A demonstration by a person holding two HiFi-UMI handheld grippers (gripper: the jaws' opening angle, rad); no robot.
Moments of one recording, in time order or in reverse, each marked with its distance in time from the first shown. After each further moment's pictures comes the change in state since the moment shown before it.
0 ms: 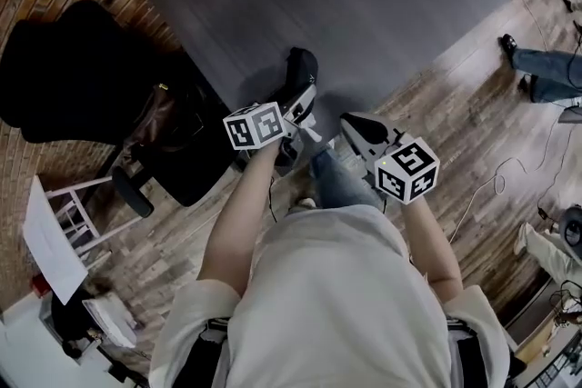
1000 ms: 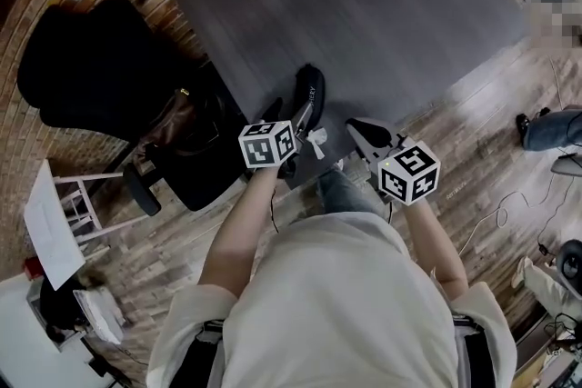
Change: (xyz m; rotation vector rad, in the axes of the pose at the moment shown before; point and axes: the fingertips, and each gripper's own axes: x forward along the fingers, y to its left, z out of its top) left arm -0.039 0.039 0.026 0.244 -0.049 0.310; right arm 0.025 -0.002 0.027 -0.037 -0.004 0.057
